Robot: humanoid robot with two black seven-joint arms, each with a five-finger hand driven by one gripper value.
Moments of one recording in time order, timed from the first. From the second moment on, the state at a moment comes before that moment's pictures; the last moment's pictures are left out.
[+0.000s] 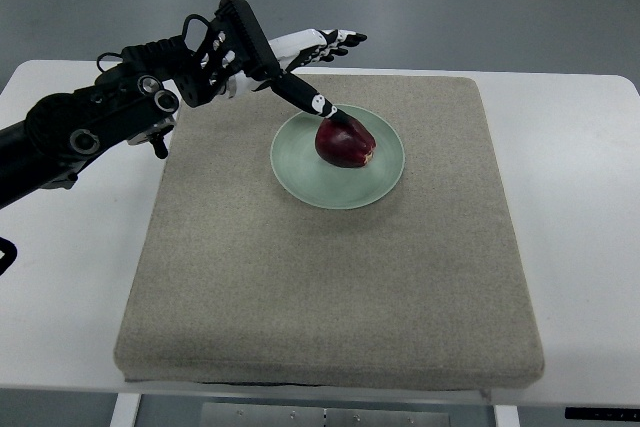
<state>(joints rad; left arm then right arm) -1.11 0.36 -0.35 -0.92 0.79 -0.18 -0.17 0.00 0.00 -0.03 0.14 0.01 0.08 0.02</state>
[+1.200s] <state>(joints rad) -0.96 0.51 -0.49 -0.76 -0.03 -0.38 -0.04 0.00 0.00 -0.03 0.14 0.01 0.09 0.02</state>
